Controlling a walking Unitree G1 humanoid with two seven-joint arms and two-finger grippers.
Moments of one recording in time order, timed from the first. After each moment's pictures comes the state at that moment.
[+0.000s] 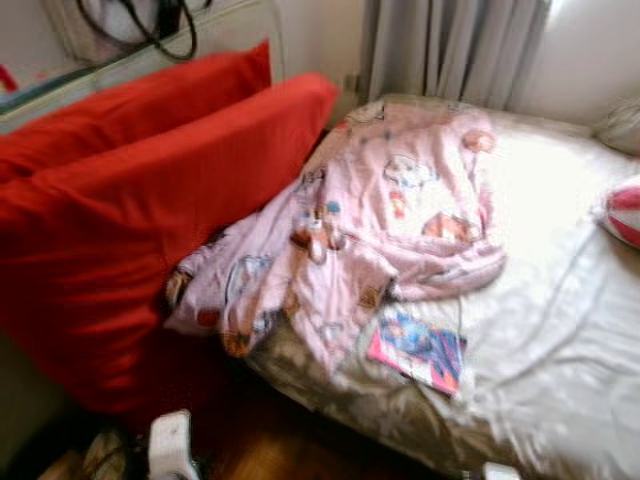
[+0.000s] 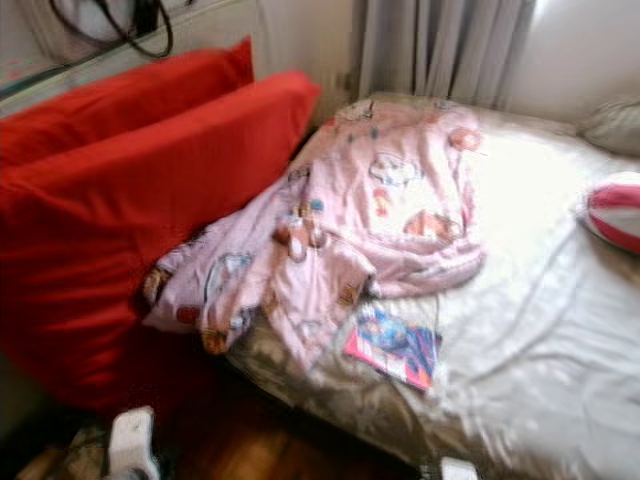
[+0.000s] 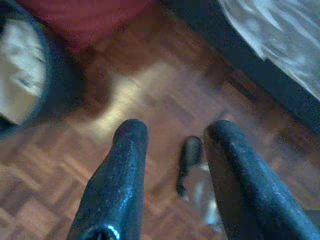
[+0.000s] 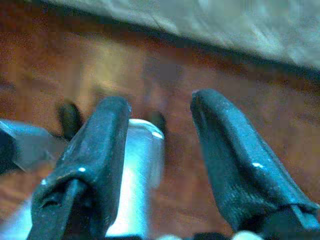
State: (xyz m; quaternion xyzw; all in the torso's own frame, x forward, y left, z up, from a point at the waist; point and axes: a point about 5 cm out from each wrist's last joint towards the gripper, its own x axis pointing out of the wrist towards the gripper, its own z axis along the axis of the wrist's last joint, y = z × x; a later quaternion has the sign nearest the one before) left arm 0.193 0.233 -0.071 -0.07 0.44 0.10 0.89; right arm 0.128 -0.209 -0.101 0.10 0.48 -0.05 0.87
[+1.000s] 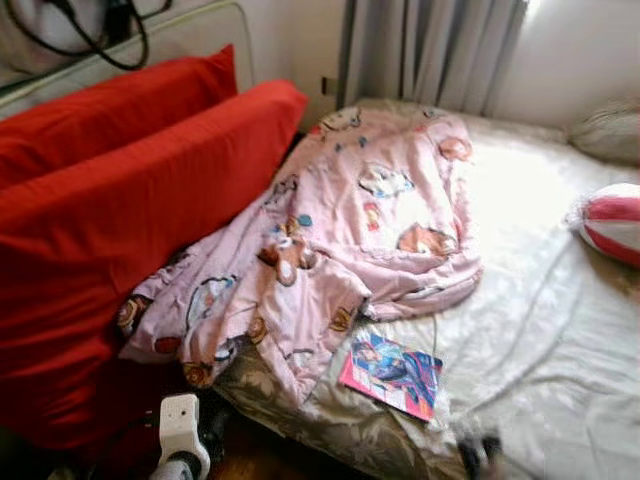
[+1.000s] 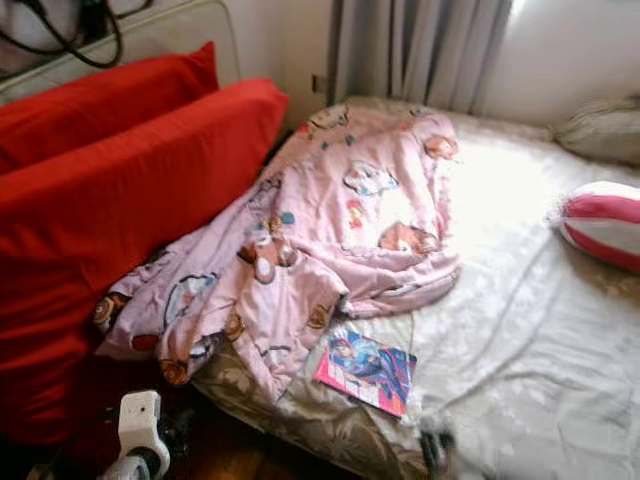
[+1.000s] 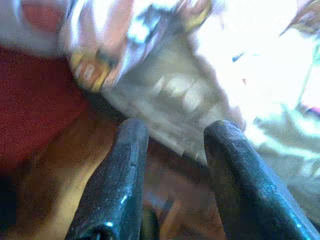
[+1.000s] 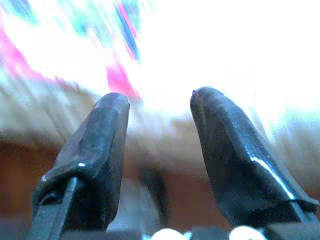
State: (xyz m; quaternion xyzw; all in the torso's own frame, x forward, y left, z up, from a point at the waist) left arm 0.221 0.213 -0.044 -0.06 0.25 0.03 0.97; right arm 0.224 -0.204 -0.042 0.10 0.23 -0.04 0.97
